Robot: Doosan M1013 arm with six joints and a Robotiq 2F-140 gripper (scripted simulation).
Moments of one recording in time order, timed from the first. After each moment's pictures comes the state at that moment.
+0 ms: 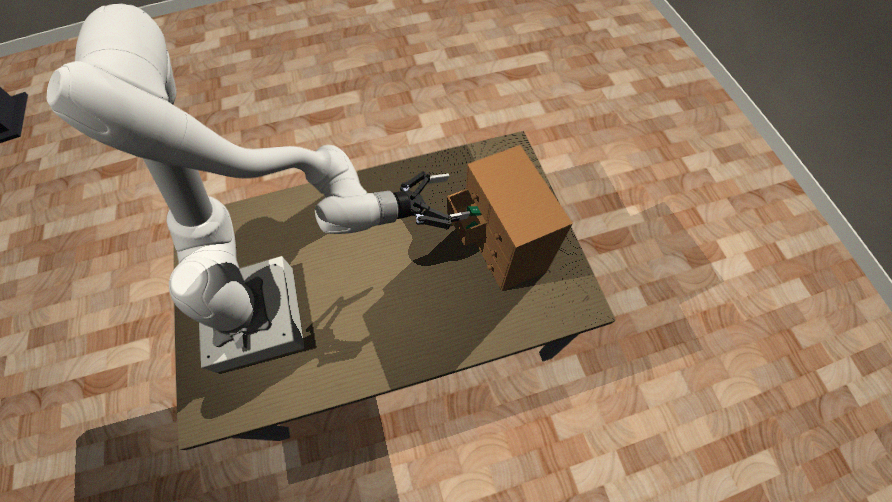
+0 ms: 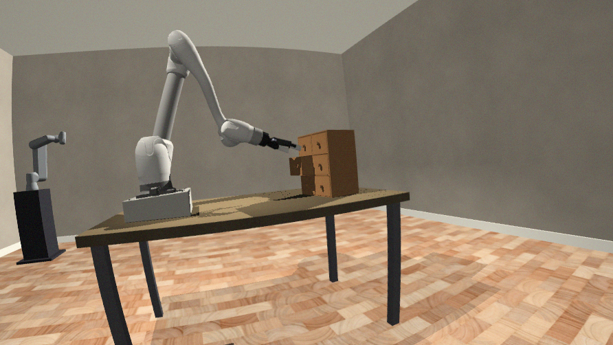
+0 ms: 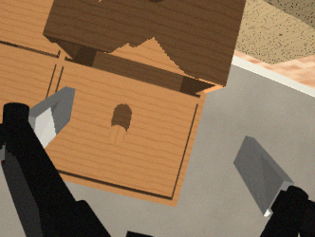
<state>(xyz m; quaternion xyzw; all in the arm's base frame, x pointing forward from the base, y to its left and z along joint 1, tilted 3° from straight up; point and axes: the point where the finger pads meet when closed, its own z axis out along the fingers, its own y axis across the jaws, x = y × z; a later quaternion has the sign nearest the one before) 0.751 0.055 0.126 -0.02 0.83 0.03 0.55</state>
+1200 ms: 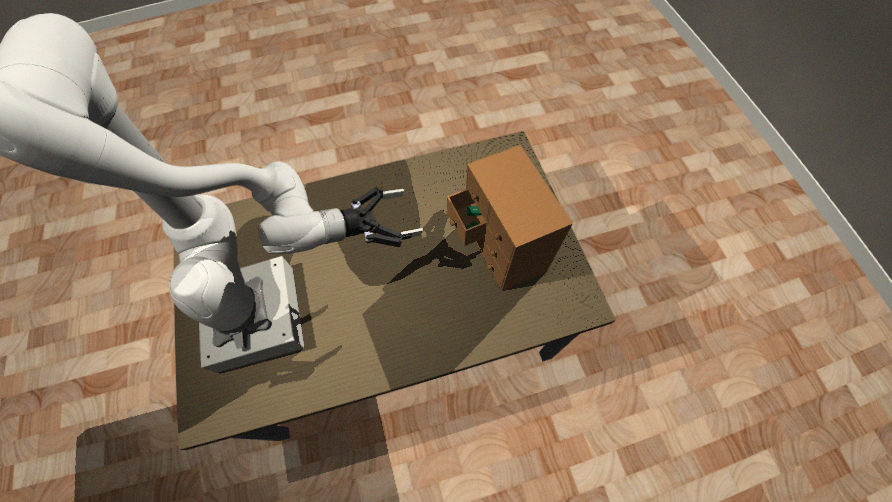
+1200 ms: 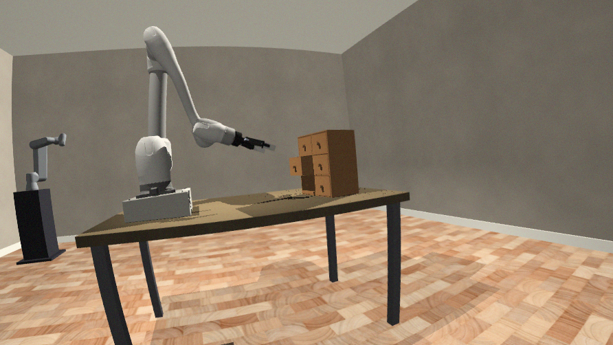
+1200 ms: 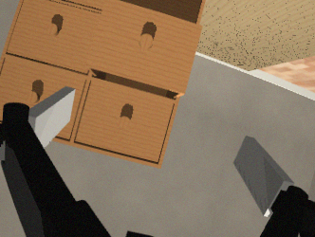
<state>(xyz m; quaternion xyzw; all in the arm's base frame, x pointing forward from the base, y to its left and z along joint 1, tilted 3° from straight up) 0.603 0.045 0.142 -0.02 0.83 0.03 0.55</state>
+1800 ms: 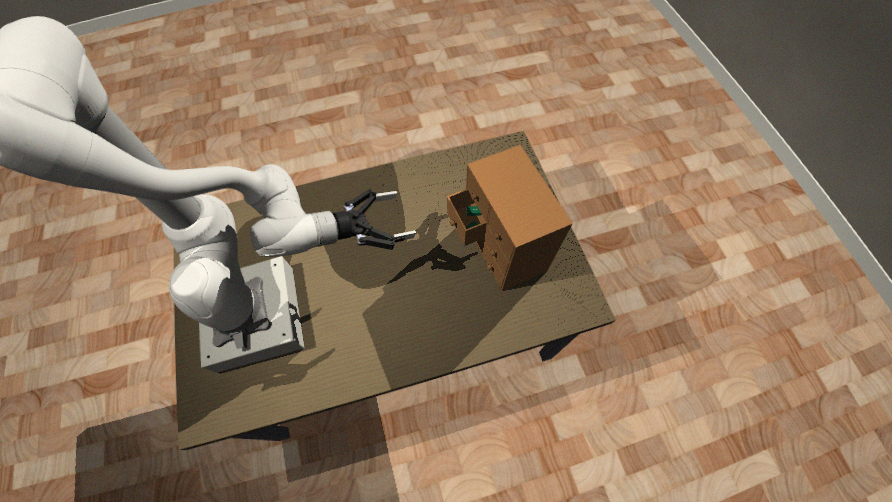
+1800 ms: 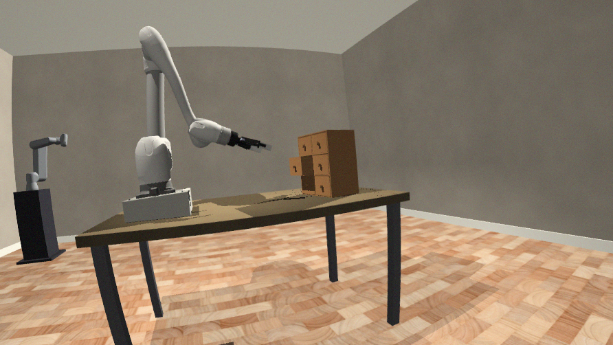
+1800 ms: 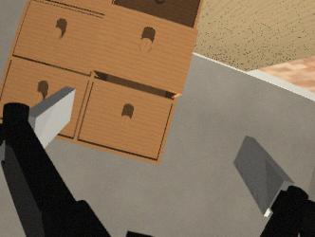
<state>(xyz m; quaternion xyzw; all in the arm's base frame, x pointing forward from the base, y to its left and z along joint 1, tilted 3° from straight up) 0.581 0.044 0.145 -0.02 0.83 0.03 0.55</state>
